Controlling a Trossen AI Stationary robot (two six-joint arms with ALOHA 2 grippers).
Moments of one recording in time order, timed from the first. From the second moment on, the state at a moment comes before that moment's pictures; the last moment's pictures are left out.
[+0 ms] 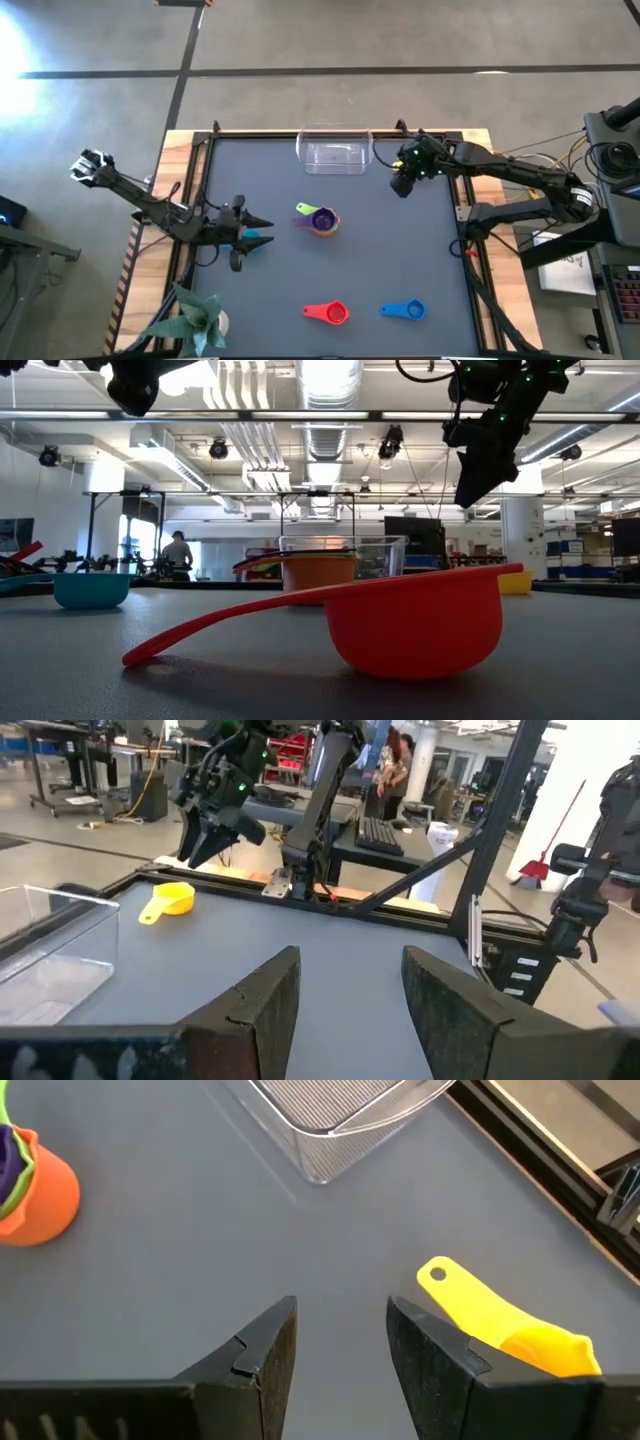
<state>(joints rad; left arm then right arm) -0.52 0.84 0.46 0.33 -0.58 -0.23 -0.49 1.11 0.90 -0.75 0.05 0.16</state>
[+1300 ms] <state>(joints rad) -0.52 0.90 0.45 0.36 -0.65 -0.25 -0.60 1.26 0.92 -0.87 0.11 0.14</state>
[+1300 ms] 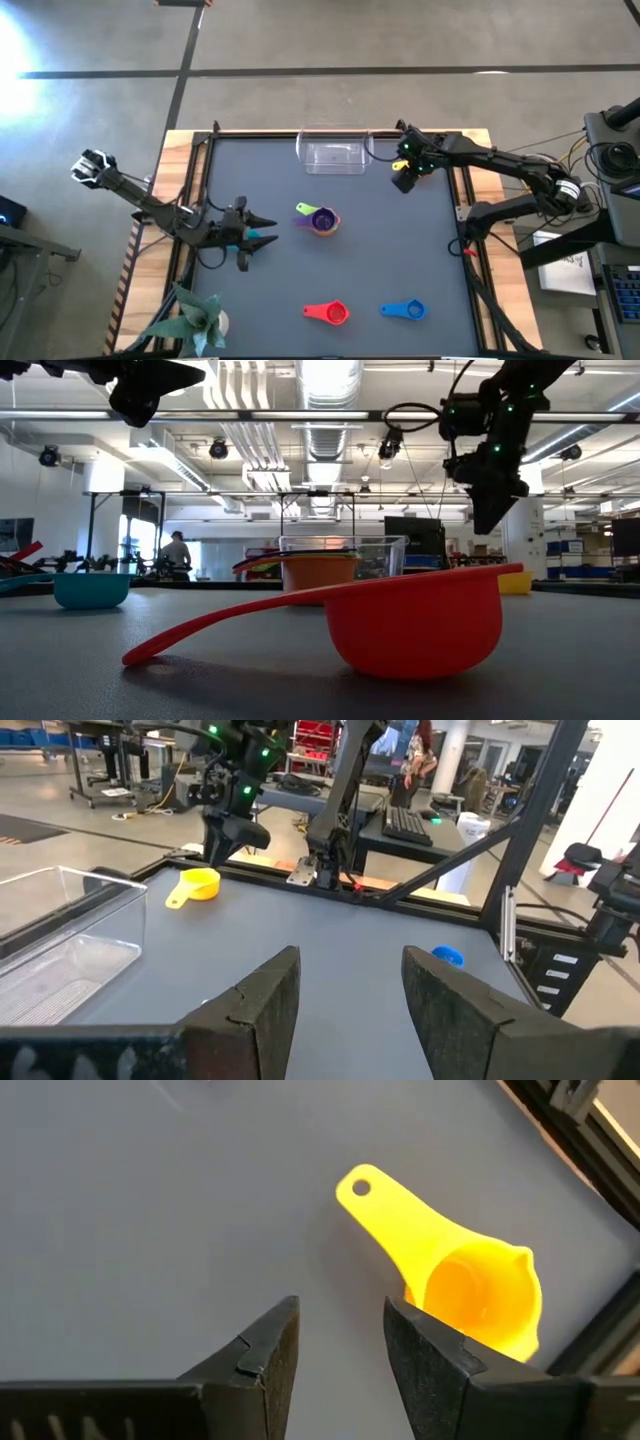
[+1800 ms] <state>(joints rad) -0.52 0.94 0.45 0.37 -0.69 -0.24 -0.60 1.26 0.91 -0.88 0.21 0.11</state>
